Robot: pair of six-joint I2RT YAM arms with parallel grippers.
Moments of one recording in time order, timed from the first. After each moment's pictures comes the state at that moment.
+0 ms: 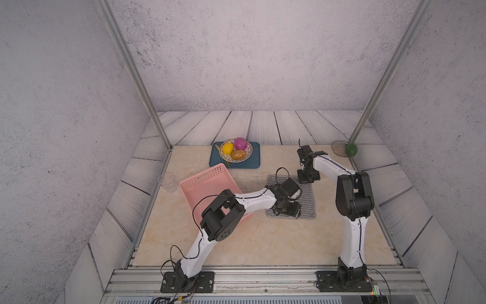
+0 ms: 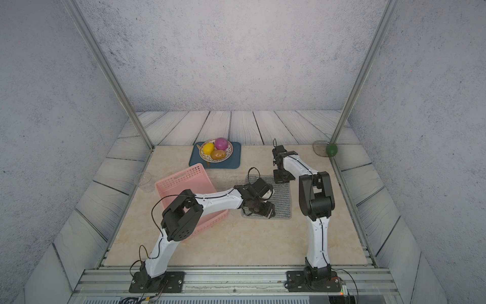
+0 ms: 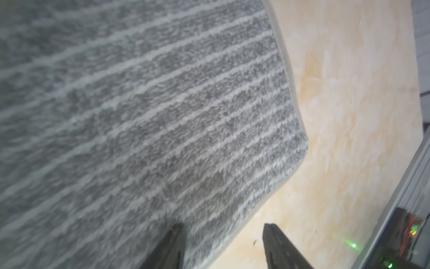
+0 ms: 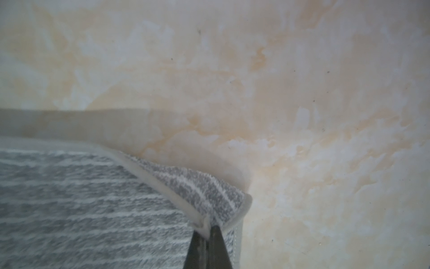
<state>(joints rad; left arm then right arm) -0.97 2.19 1.63 -0.46 0.27 -0.49 0.24 2.13 1.69 -0.93 0.21 0.18</state>
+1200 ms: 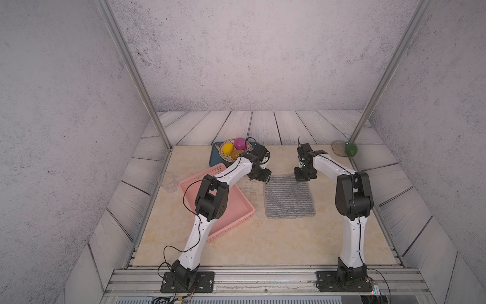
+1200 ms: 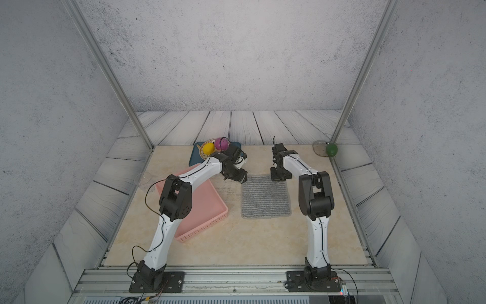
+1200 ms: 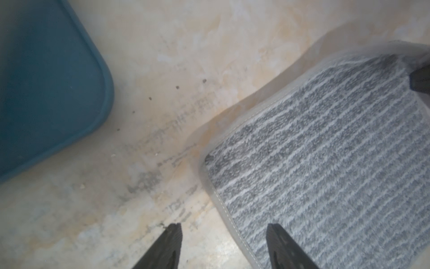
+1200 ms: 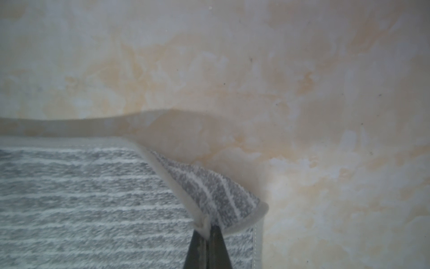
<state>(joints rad) -0.58 2.38 2.10 -0.85 0.18 -0.06 0.24 2.14 1.71 -0.89 0.07 0.17</state>
